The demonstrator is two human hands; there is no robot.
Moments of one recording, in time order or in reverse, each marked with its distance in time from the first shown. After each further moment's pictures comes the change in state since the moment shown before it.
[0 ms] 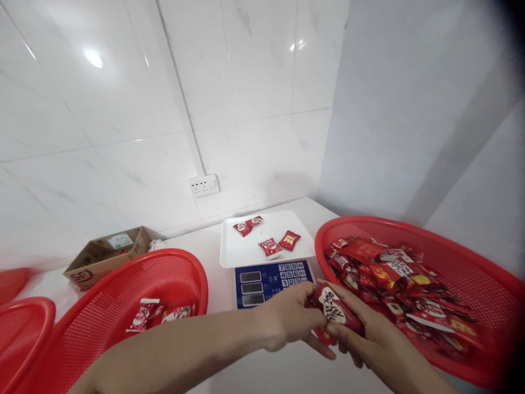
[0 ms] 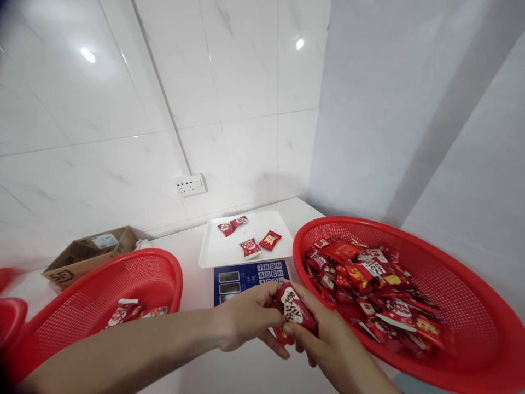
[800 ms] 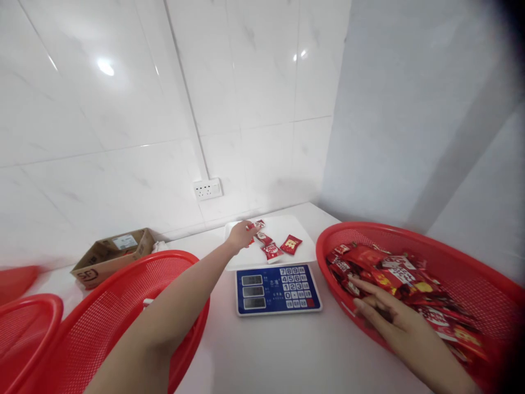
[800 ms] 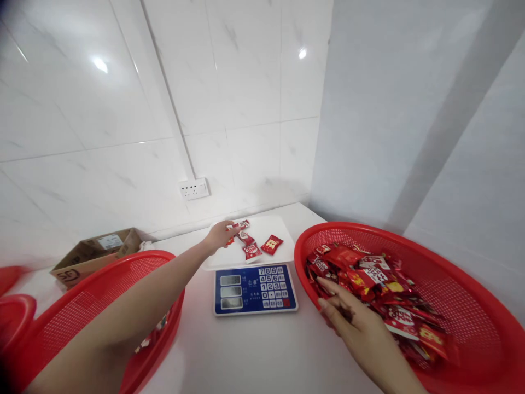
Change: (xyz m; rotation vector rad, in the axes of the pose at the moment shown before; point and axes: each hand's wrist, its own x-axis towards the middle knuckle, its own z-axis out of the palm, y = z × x) left_hand 0.034 0.051 -0.149 0.615 0.884 0.229; right_hand 0.018 0.039 -0.042 -0.208 0.291 -0.136
